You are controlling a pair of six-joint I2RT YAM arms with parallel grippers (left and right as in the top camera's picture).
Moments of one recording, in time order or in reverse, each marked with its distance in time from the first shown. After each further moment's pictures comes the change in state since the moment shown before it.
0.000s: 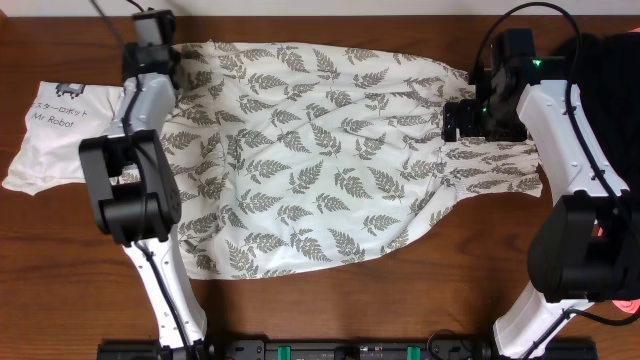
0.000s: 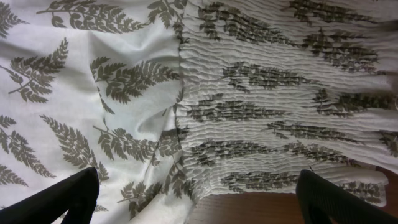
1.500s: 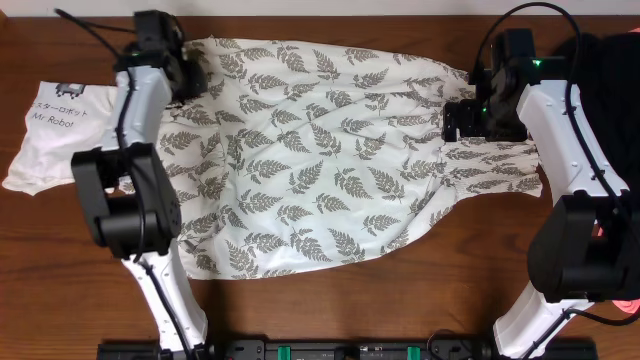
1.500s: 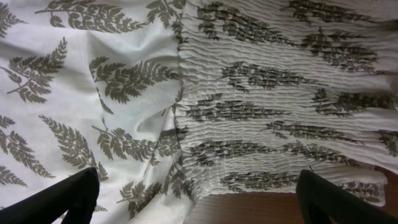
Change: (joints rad) left arm -0.030 -0.106 0.010 -0.481 0.470 -0.538; right arm 0.000 0.000 0.000 0.000 0.003 0.000
